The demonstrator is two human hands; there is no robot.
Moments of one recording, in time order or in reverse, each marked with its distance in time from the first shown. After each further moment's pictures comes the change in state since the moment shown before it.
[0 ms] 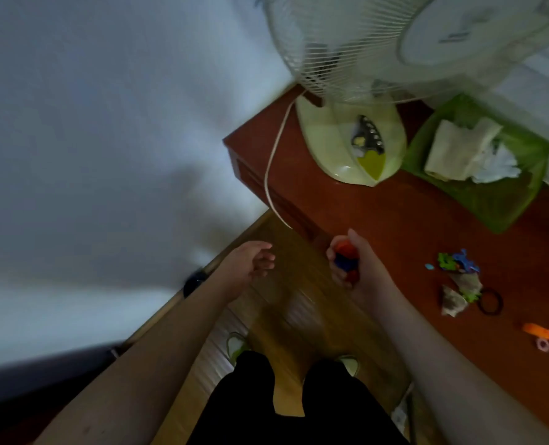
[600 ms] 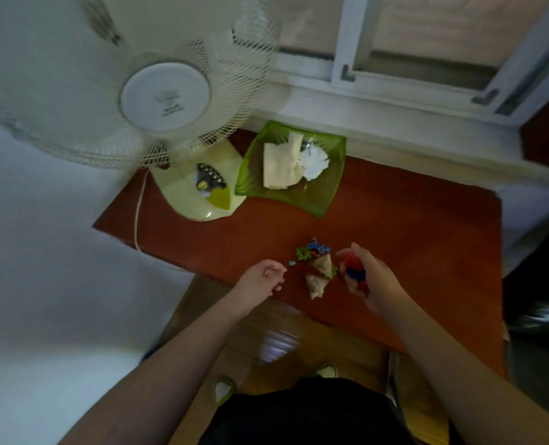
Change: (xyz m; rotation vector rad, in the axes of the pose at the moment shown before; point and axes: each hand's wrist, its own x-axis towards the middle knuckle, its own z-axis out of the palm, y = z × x) left_hand -0.042 -0.015 0.276 0.858 -0.305 0.269; right_hand -0.132 -0.065 -0.235 0.040 0.387 -0.162
